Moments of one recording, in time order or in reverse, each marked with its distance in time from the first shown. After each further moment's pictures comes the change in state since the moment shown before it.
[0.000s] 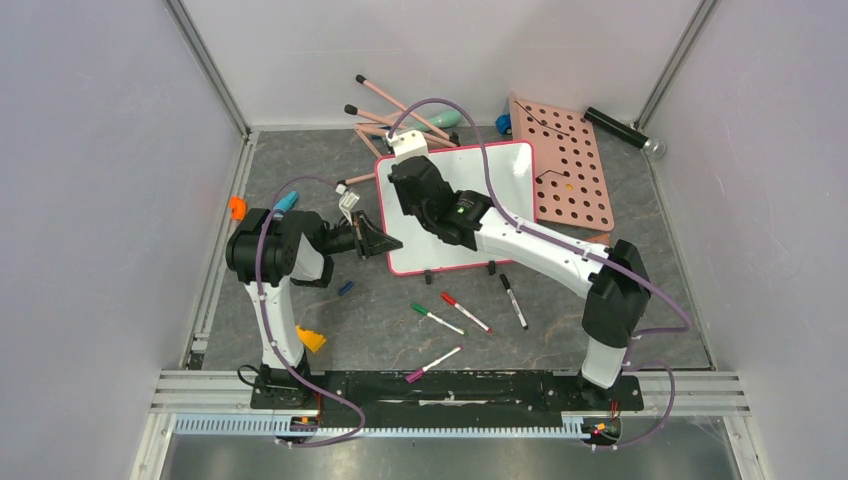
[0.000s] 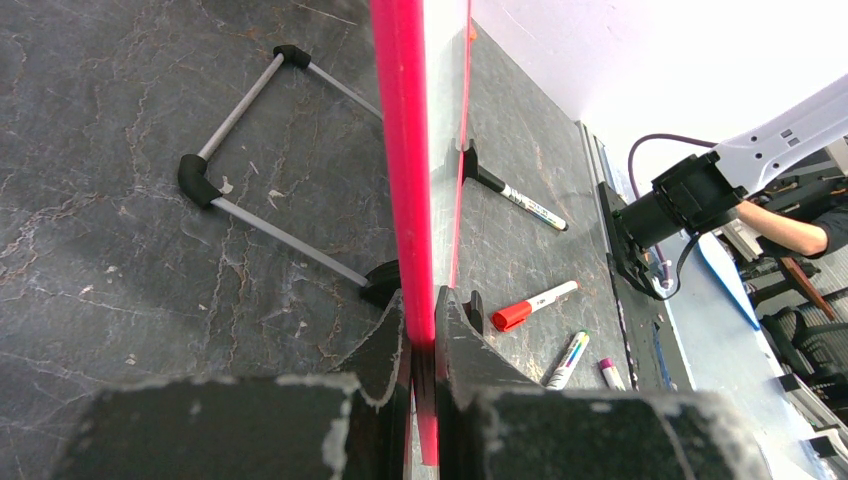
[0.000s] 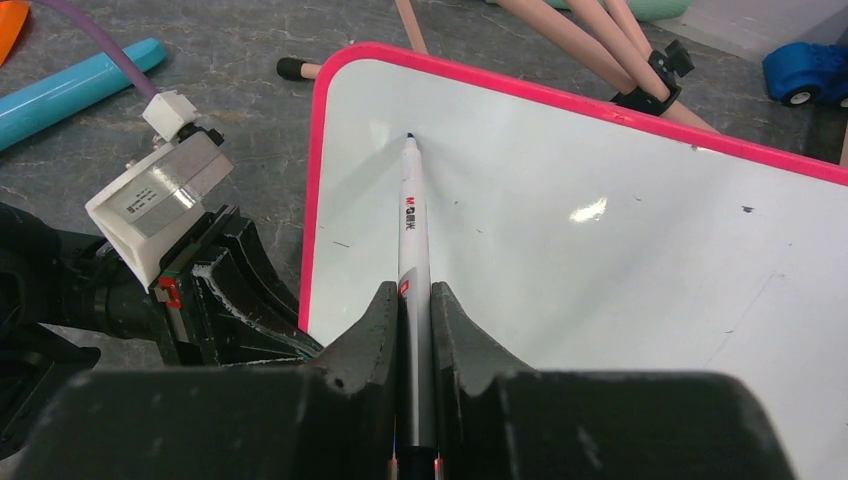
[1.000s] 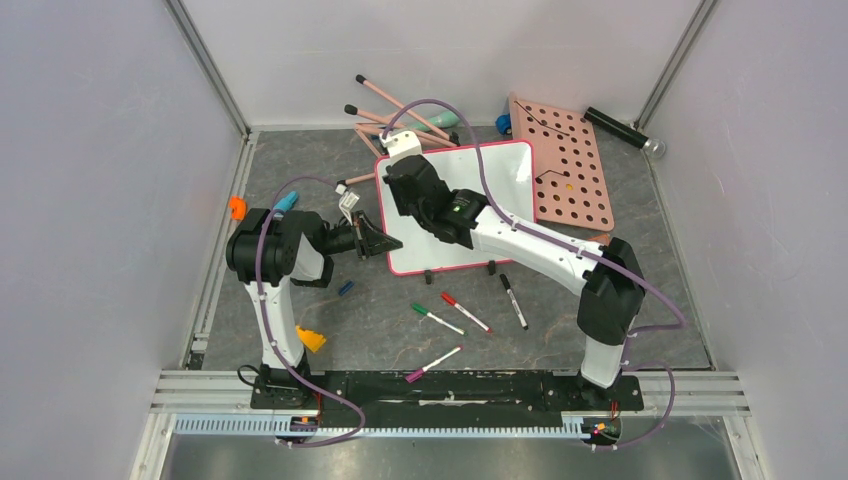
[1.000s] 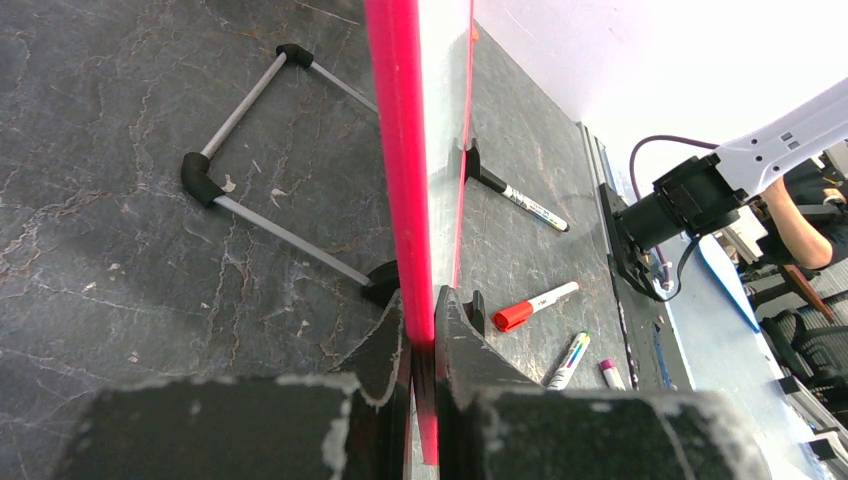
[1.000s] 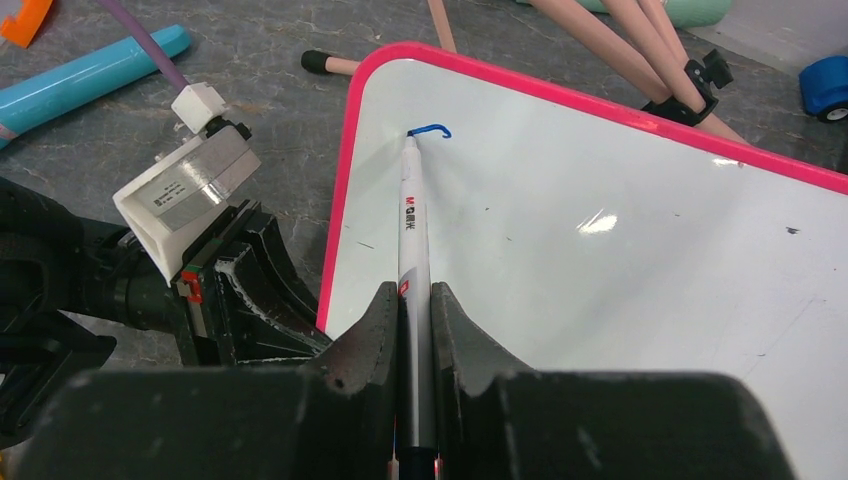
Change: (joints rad) left arm 0.000 0.002 0.000 -0.002 -0.004 0.000; right arm -0.001 0.028 0.025 0.002 -0.043 -0.017
